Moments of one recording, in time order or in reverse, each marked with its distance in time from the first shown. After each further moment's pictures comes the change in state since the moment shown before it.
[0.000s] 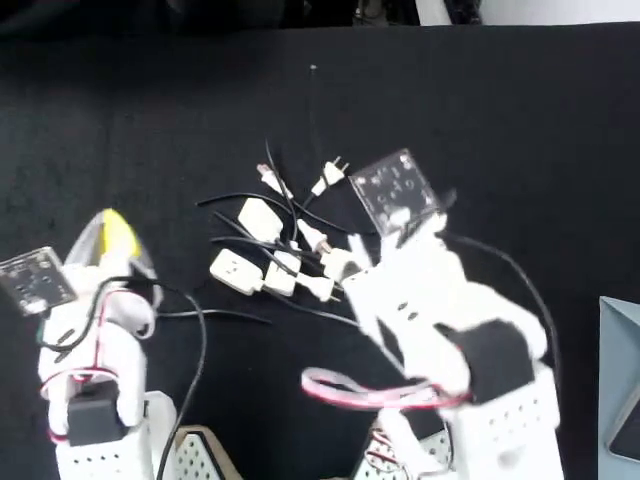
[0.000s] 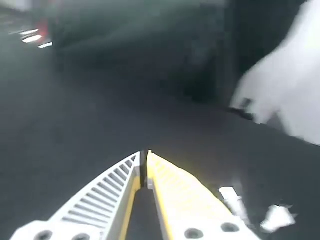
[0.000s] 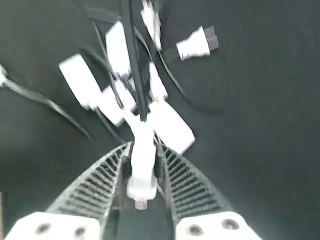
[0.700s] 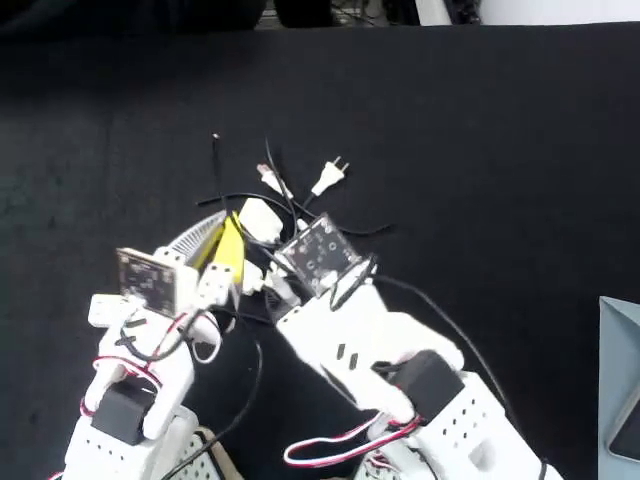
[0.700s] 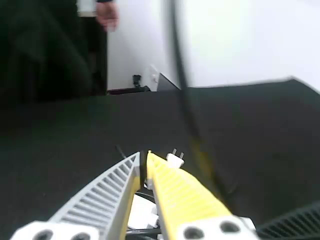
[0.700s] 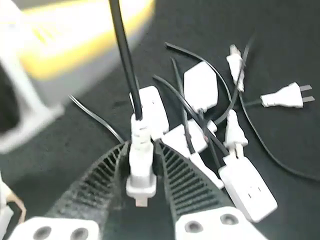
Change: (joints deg) left arm 28.3 0.1 3.4 -6.3 -13.3; right arm -17.8 -11.8 32.5 -29.3 -1.6
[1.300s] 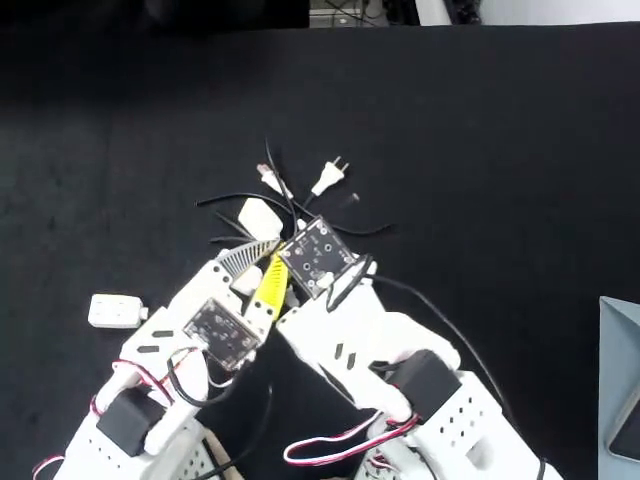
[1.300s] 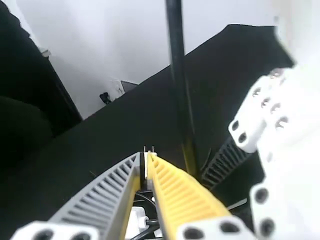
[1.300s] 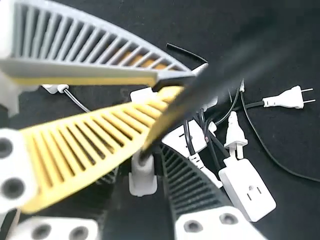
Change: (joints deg) left arm 12.7 -0.3 0.0 3.5 -22.1; right arm 0.1 0.0 0.7 -0.5 0.2
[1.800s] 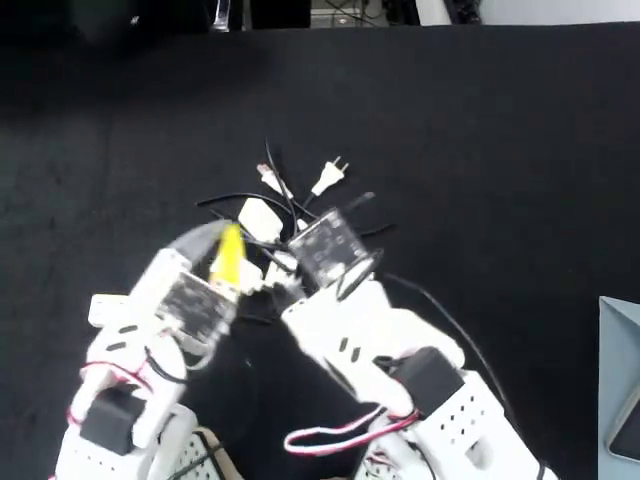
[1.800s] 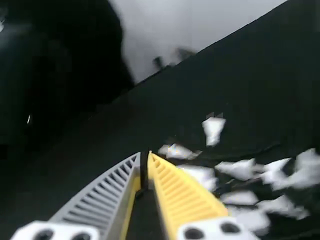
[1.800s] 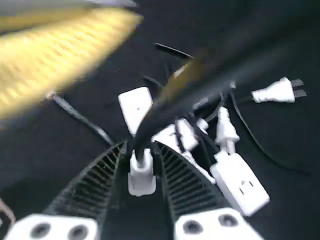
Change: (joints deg) left arm -20.1 0.3 -6.6 10.5 -1.5; right arm 5.2 0.0 0.3 0.1 -3.7
